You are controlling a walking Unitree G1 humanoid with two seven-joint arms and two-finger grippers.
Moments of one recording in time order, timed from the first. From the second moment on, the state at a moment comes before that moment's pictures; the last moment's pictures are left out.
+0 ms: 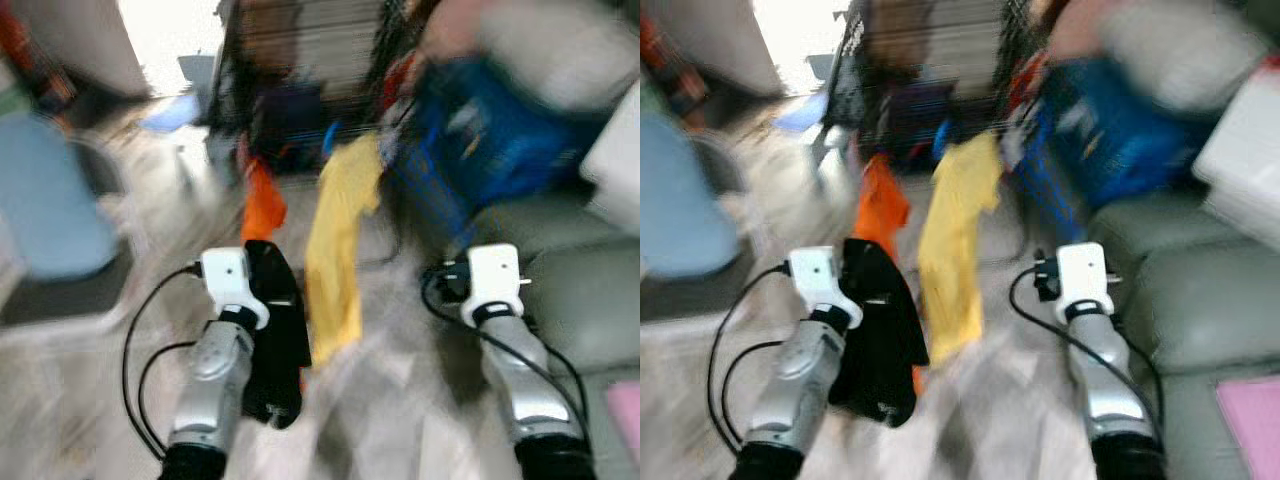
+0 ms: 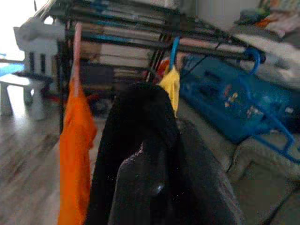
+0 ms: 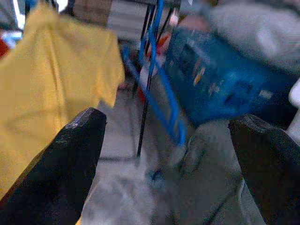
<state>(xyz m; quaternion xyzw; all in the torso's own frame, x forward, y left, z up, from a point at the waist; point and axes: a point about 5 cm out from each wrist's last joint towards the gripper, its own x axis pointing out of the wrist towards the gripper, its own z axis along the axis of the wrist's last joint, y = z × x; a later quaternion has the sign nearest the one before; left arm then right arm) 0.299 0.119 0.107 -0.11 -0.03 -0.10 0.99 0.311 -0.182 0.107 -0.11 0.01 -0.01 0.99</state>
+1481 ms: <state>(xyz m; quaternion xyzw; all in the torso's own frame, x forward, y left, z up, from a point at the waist) 0.300 0.126 0.102 -0.11 -0.01 -0.08 0.99 0.317 -0.163 0.101 -0.11 0.03 0.03 0.99</state>
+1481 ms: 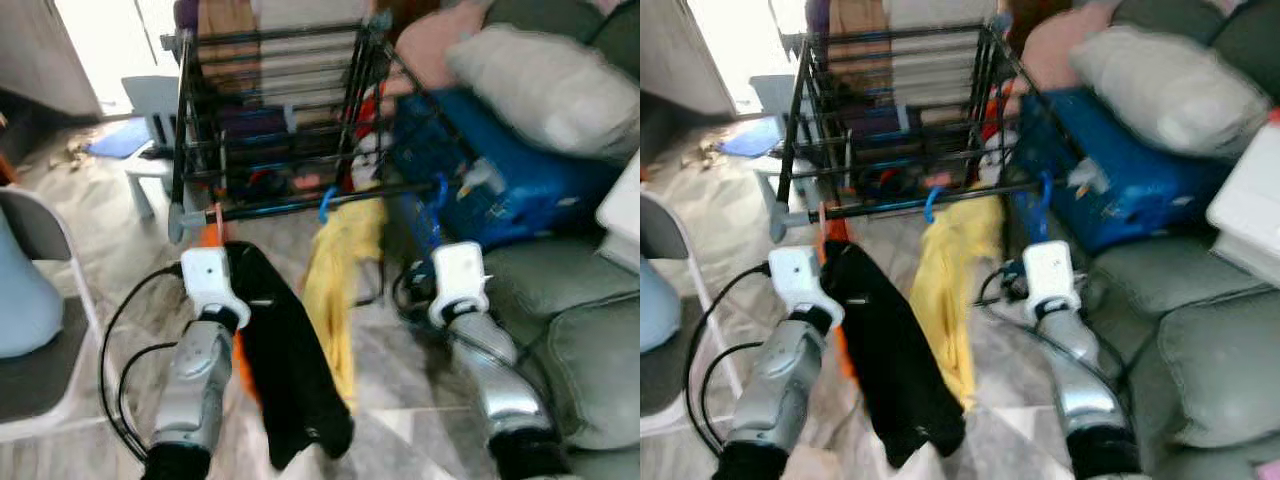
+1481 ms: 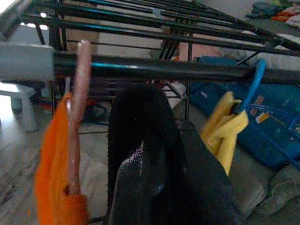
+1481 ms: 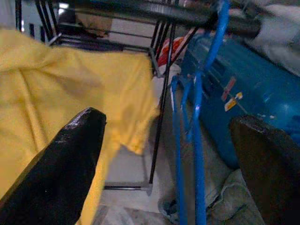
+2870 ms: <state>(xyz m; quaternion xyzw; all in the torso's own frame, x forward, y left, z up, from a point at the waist) 0.299 0.114 0.100 -0.11 0.00 -0.10 0.99 0.345 -0.211 0.070 -0.11 0.19 -0.11 0.97</state>
